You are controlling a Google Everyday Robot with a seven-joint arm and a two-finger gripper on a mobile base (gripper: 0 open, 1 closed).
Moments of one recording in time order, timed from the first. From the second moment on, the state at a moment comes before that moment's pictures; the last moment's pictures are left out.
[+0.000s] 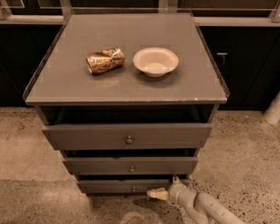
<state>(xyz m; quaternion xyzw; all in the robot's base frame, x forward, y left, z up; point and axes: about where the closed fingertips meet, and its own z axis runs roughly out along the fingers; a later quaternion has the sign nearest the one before) 0.566 -0.140 0.202 -0.22 0.82 0.24 0.47</state>
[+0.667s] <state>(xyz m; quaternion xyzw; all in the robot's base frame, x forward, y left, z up) 0.575 -0.141 0.200 -0.21 0.82 0.23 0.47</state>
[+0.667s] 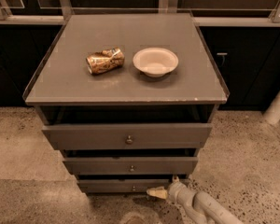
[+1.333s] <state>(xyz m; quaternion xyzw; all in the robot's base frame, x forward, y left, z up) 0.588 -0.154 0.195 -0.21 0.82 0.20 0.49</state>
